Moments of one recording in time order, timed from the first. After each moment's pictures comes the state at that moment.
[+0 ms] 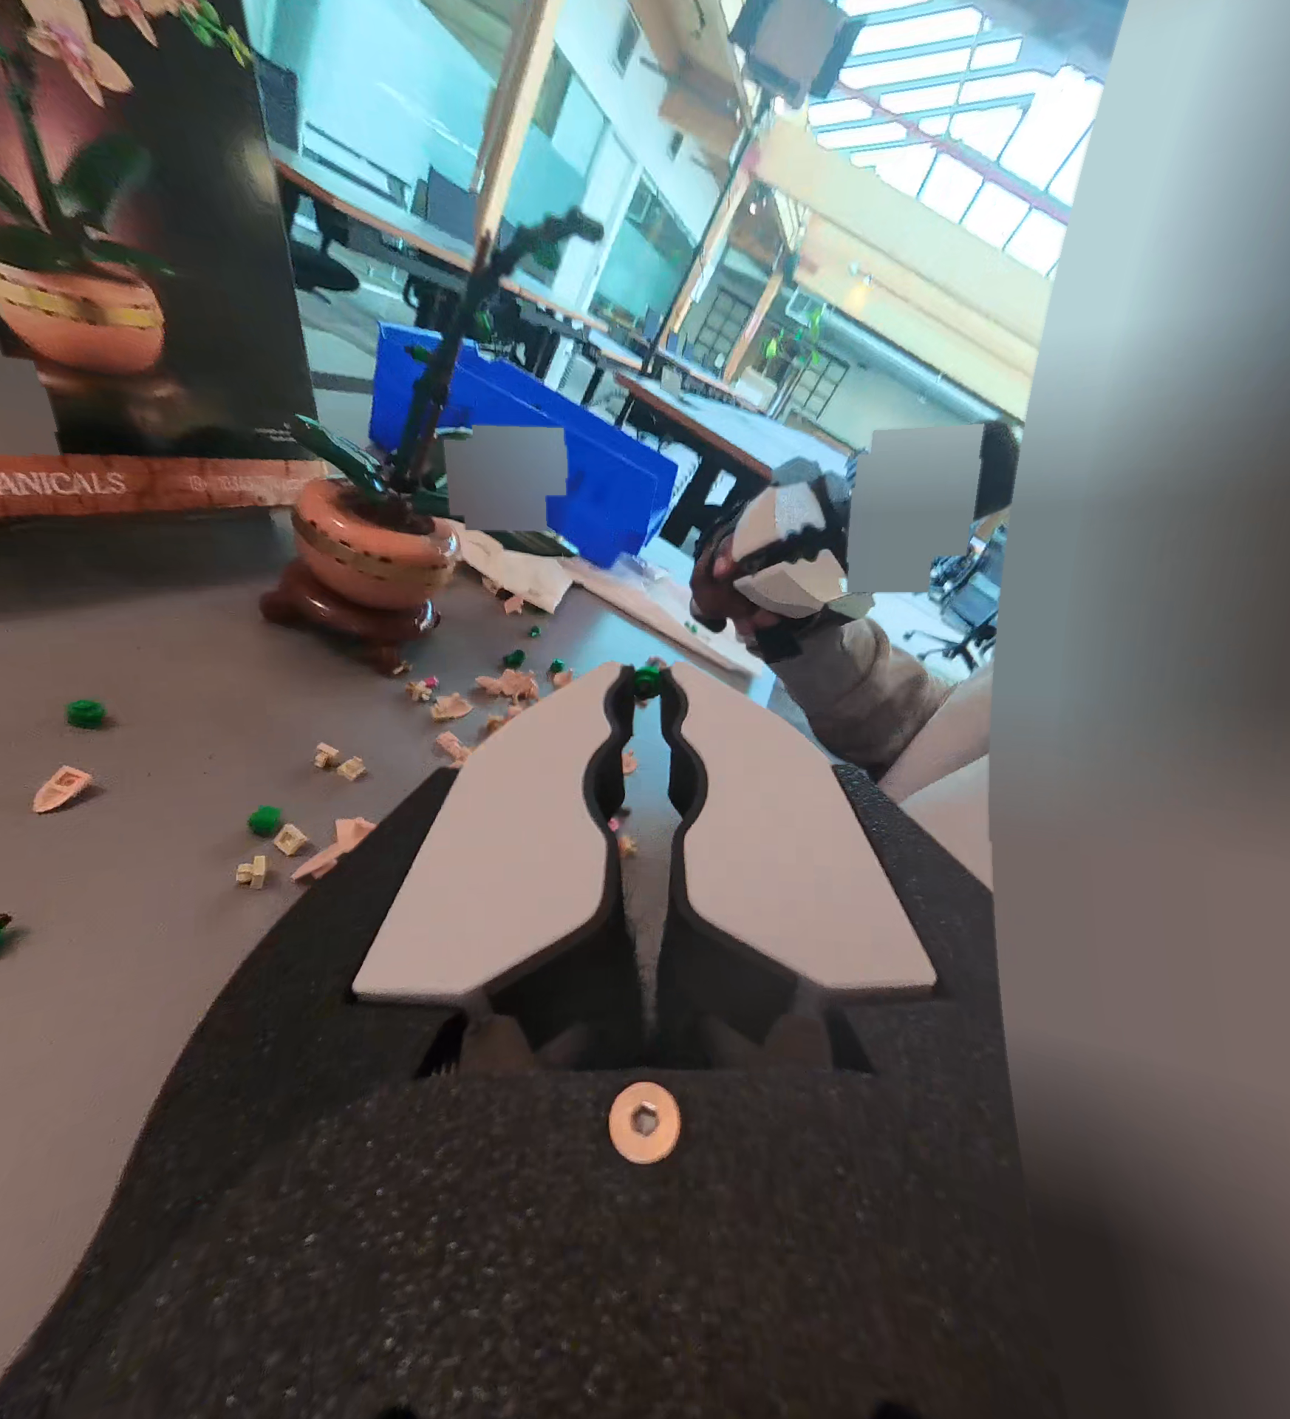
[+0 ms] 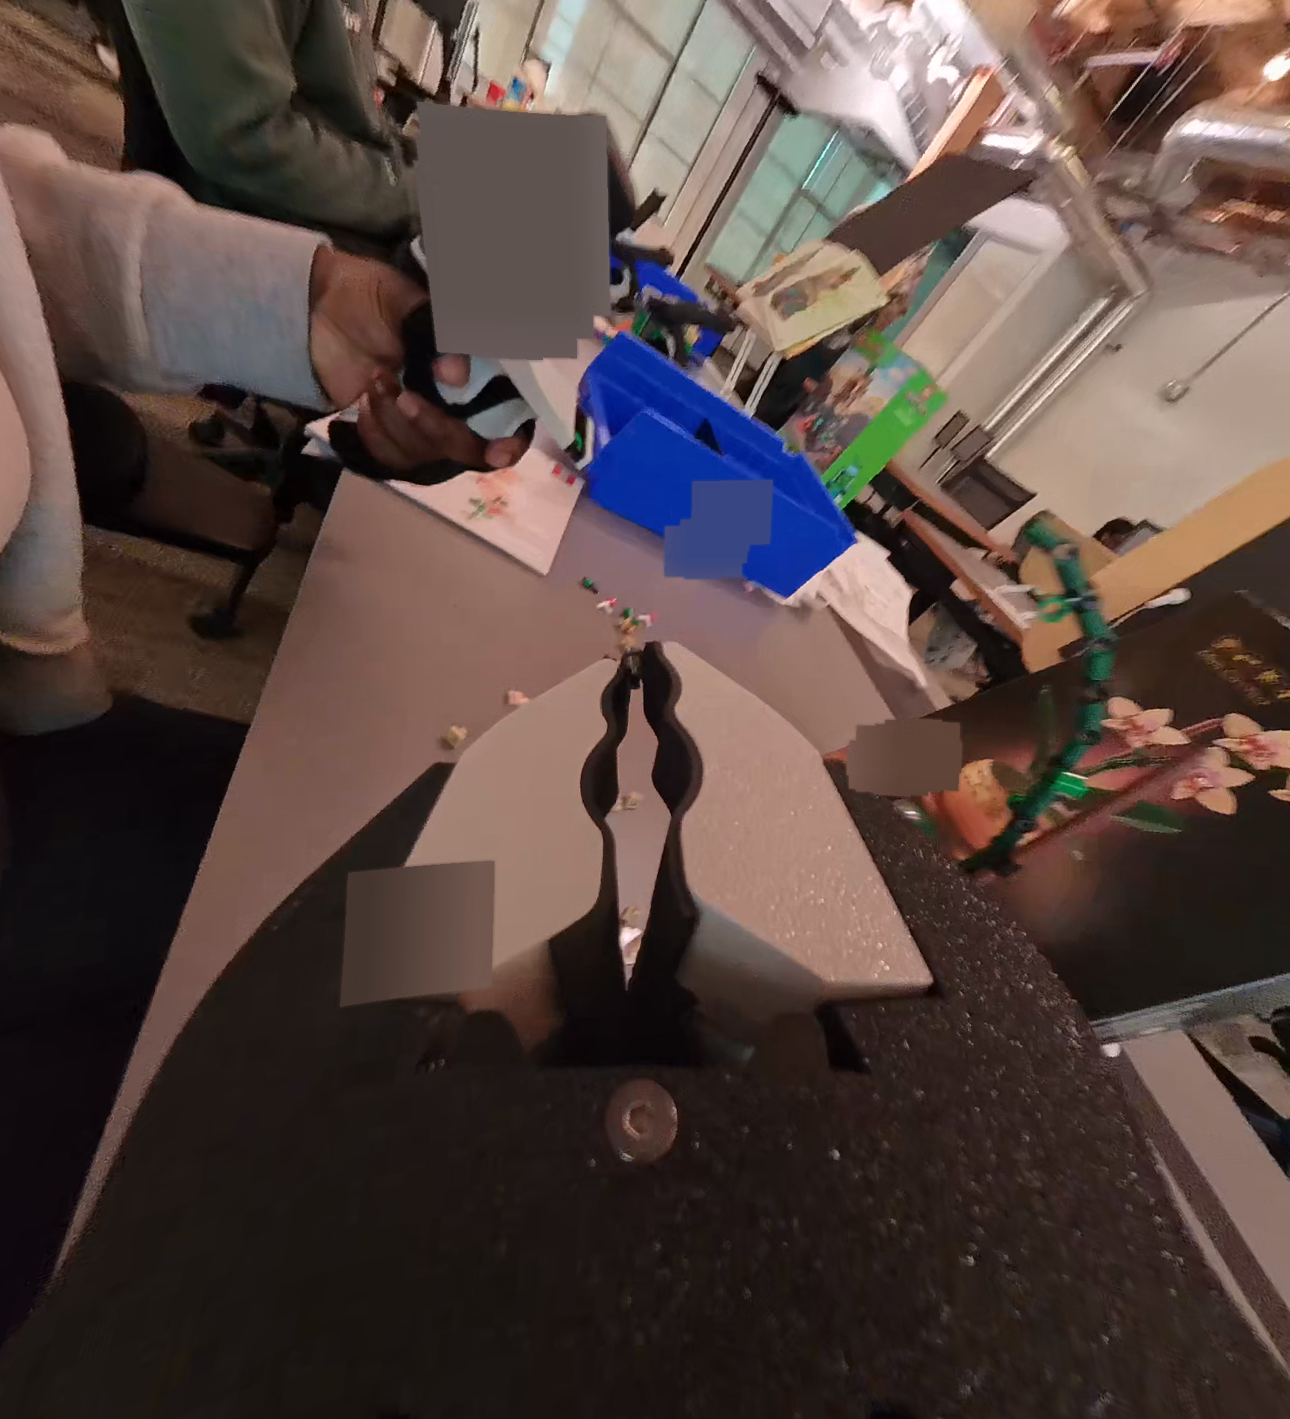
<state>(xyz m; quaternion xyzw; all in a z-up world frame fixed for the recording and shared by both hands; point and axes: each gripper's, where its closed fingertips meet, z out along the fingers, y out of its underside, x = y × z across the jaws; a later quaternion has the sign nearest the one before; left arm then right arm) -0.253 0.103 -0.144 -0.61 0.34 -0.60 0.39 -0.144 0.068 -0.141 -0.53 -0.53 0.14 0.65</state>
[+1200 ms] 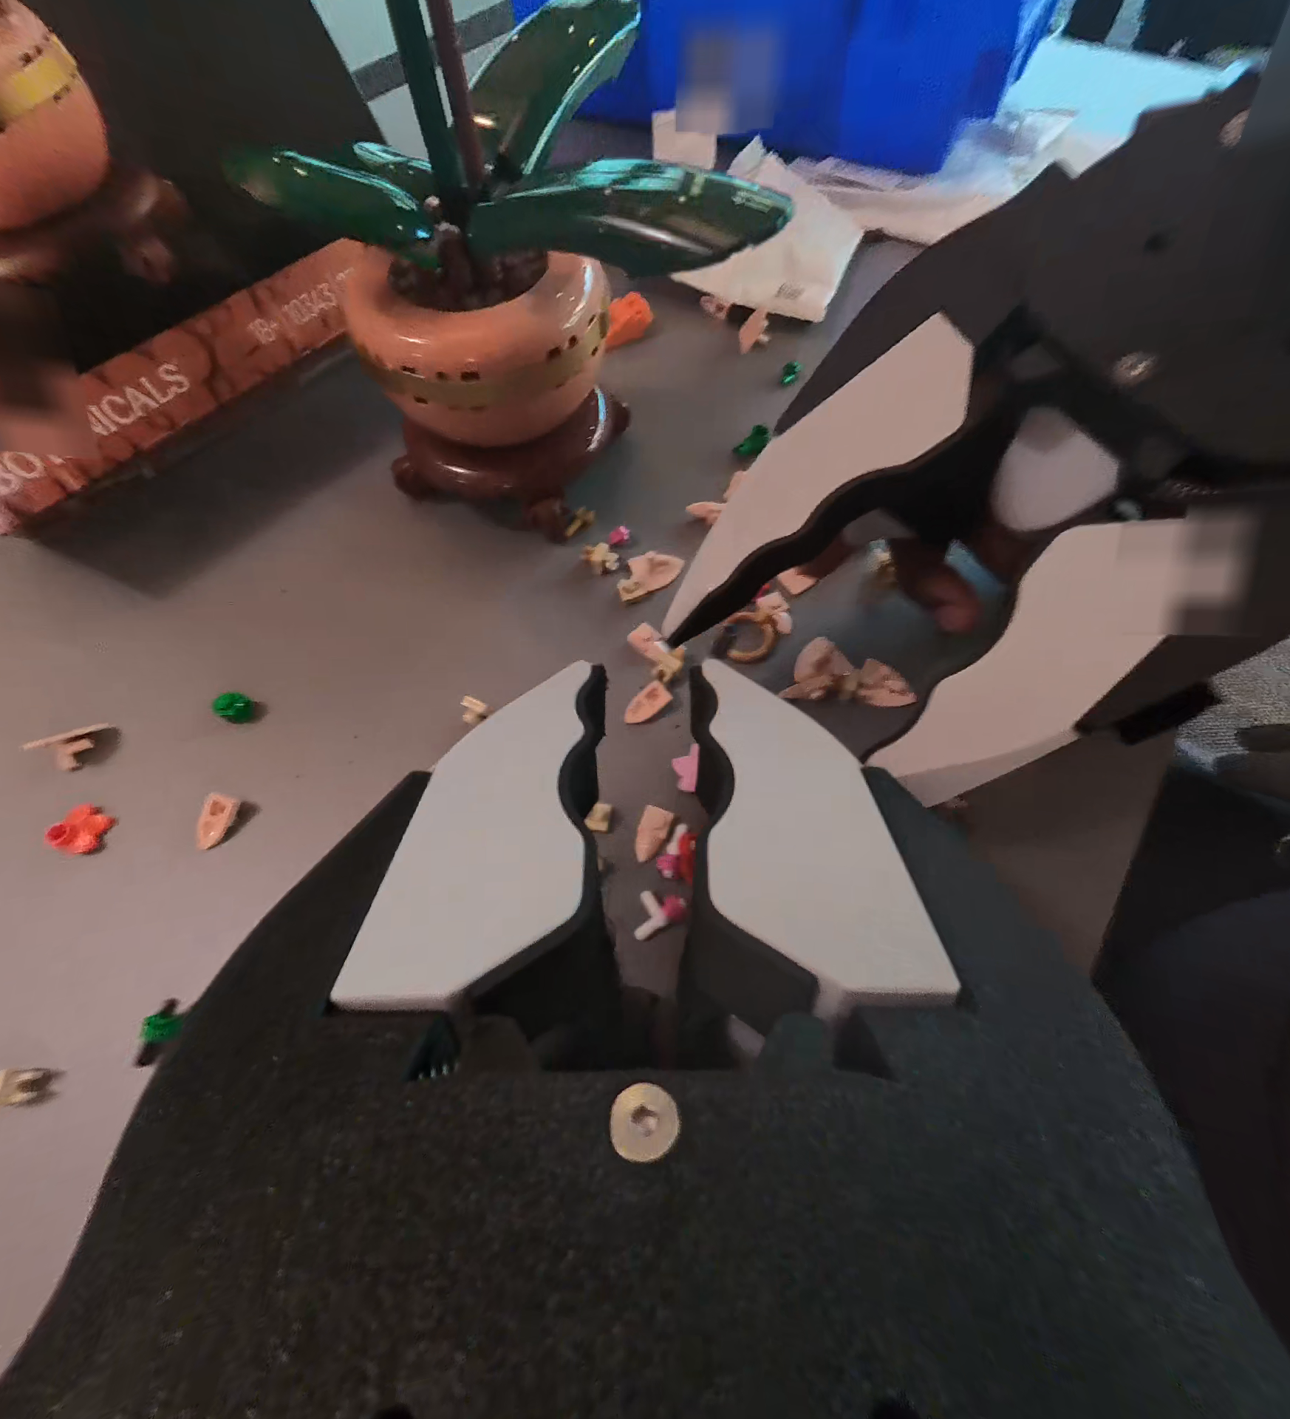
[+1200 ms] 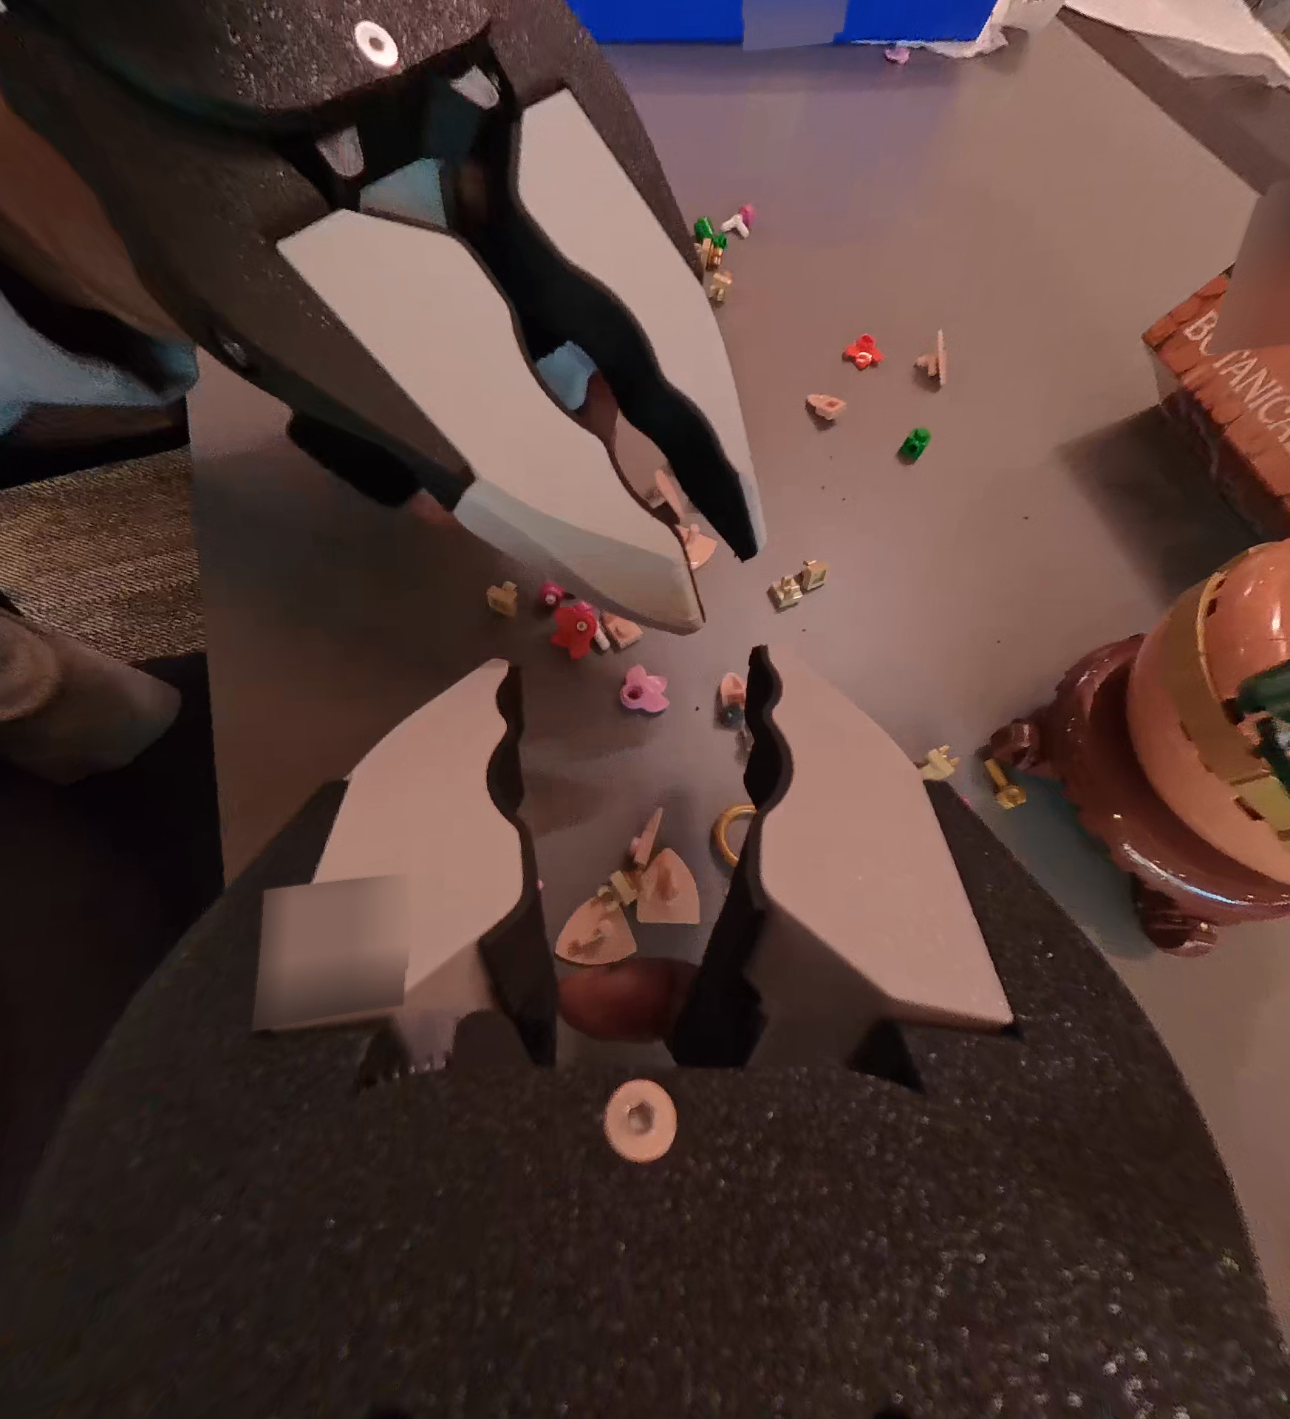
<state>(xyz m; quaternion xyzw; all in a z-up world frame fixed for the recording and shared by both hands) -0.175 0.133 -0.244 -0.70 0.51 -0.28 0.41 -0.182 0.109 -0.260 -0.77 -0.42 0.18 0.45</state>
